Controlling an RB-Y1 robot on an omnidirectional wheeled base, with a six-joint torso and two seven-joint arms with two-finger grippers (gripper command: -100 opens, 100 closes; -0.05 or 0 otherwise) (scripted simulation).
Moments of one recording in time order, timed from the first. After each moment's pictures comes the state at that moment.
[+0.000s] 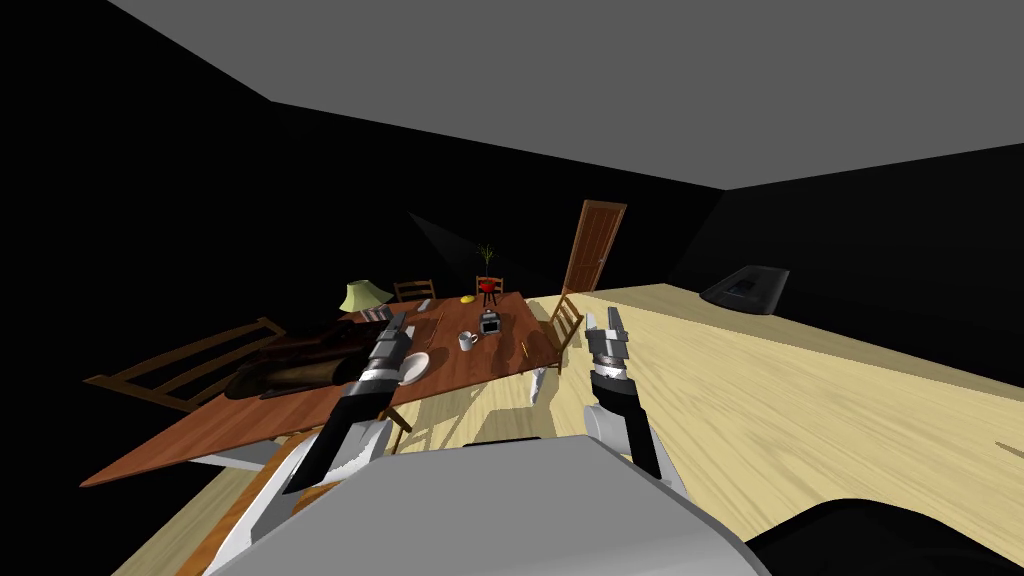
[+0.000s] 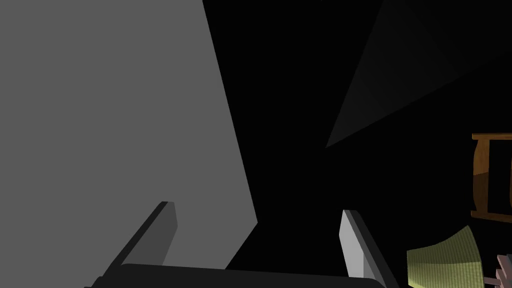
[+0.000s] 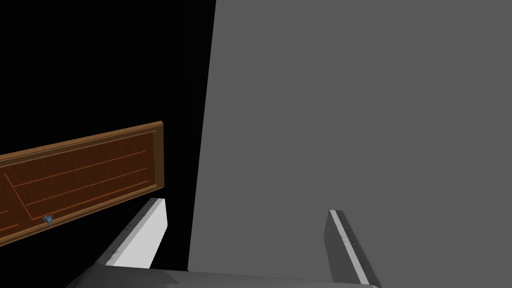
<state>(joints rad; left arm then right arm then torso) 0.46 0.16 0.08 -2.23 -0.02 -0.15 -0.02 0.50 -0.01 -0.05 -2.22 -0.08 -0.53 -0.05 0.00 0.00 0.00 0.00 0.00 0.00</state>
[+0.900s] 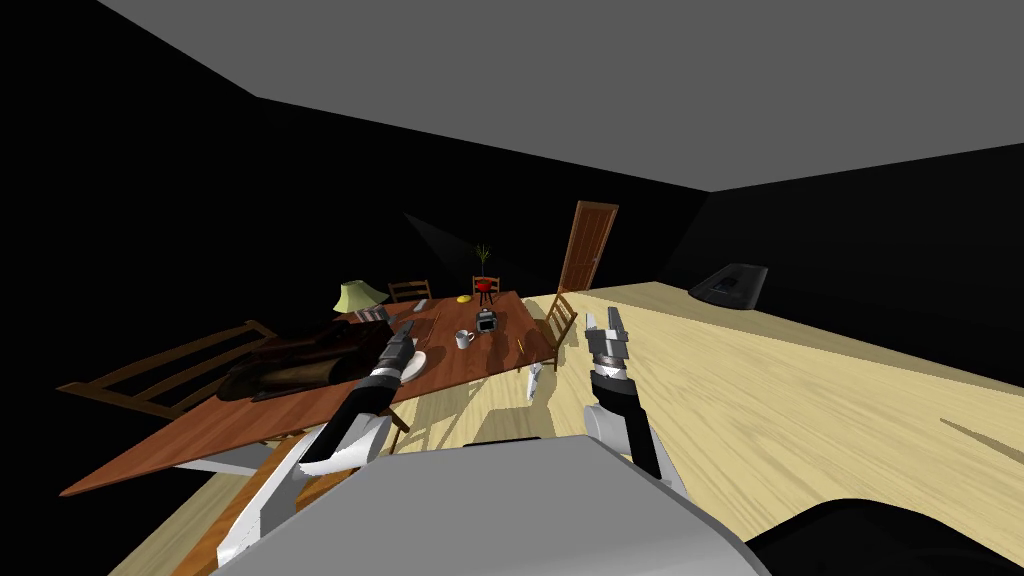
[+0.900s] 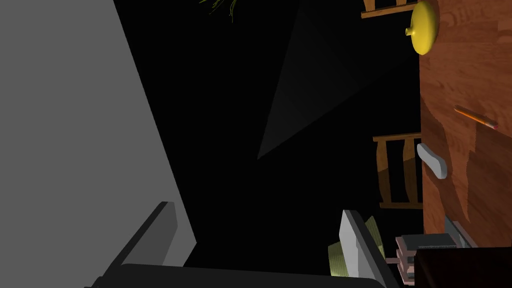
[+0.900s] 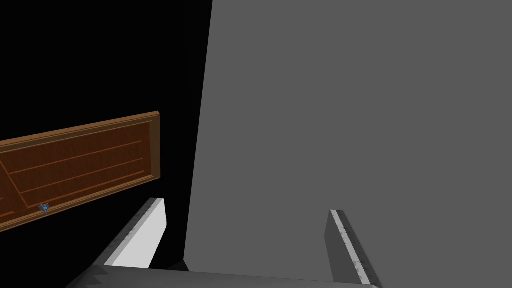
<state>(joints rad) 0.41 0.22 0.10 -2.14 0.05 0.07 -0.02 0.50 -0.01 -0.05 -2.22 -0.08 -0.53 -0.05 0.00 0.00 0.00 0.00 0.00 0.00</state>
